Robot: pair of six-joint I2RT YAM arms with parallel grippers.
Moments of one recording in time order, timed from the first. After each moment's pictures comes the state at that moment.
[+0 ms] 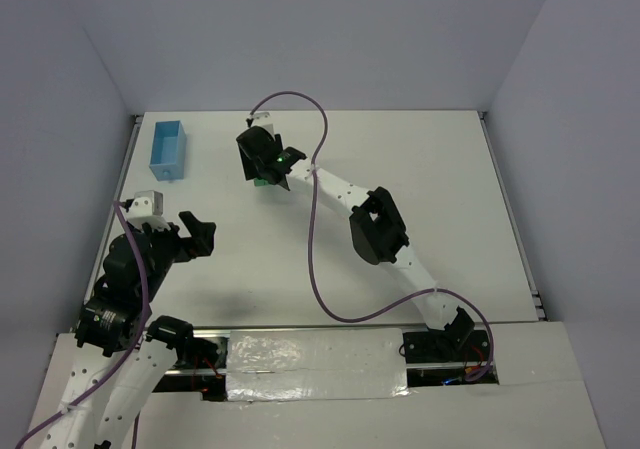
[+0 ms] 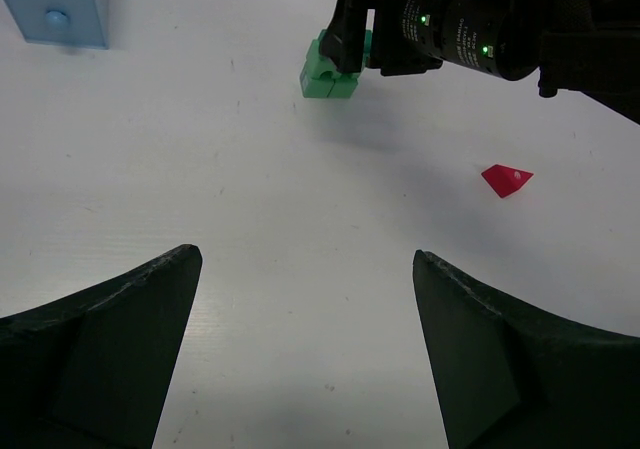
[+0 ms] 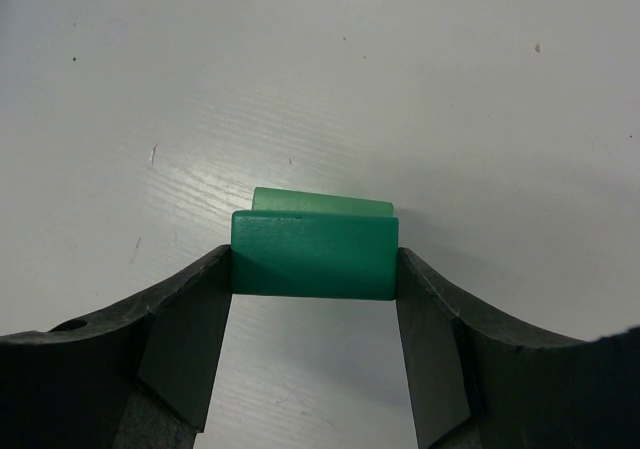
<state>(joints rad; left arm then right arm) -0.26 0.38 0.71 -0.62 -0.13 -0.36 0.83 2.53 2.35 -0.50 0.41 0.38</state>
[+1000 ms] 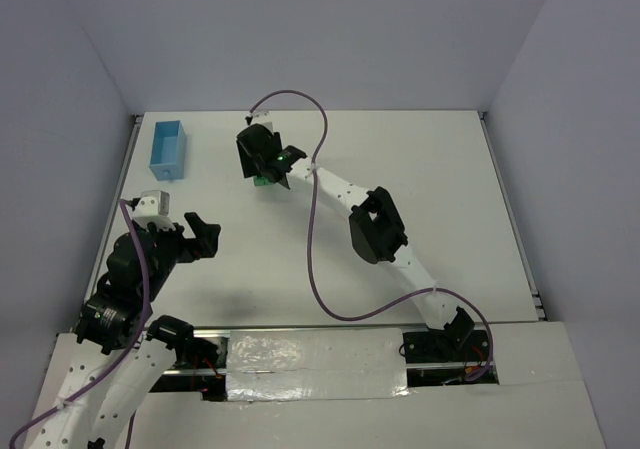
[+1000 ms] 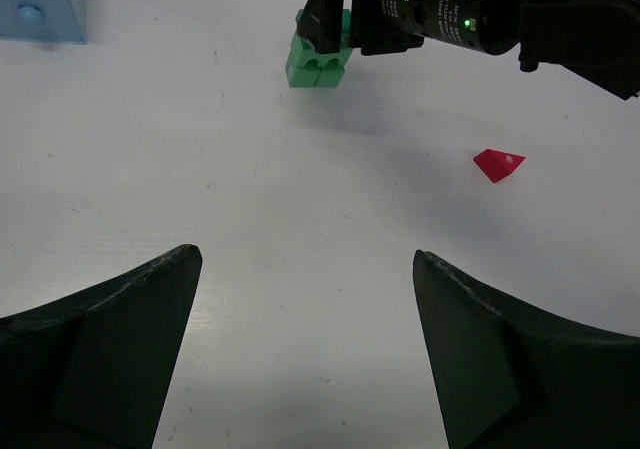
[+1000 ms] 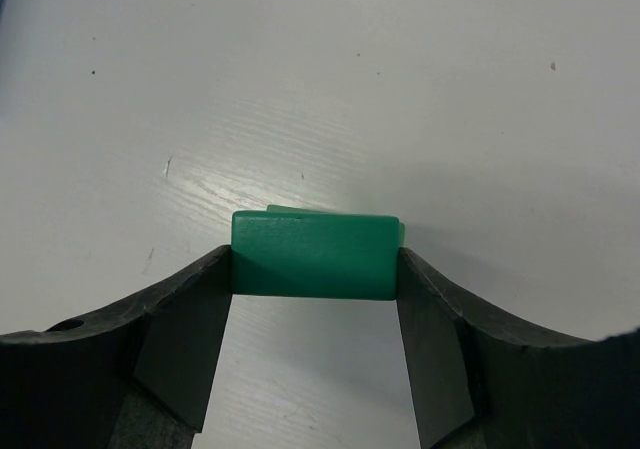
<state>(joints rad) -0.31 0.39 0.71 -0.62 -0.14 -0.37 0.82 2.54 2.39 -0.49 0.38 0.38</state>
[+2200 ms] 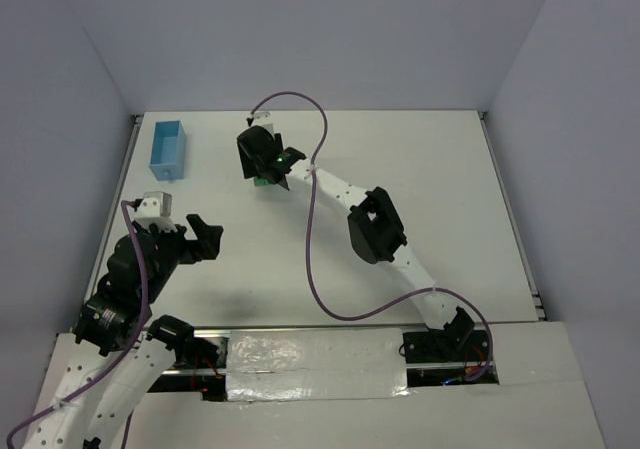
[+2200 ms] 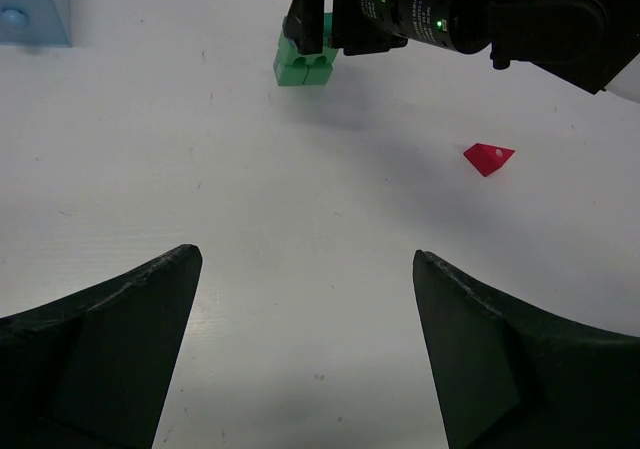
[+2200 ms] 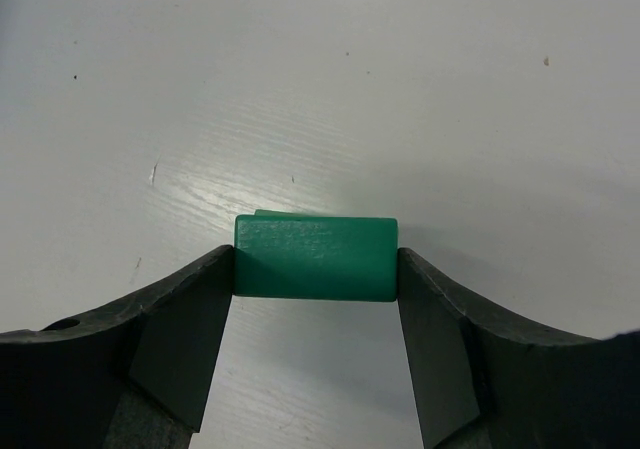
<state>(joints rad) -0.35 0.38 0.71 -0.62 -0.16 -0.37 0.82 2.56 2.38 -0.48 0.40 0.39</state>
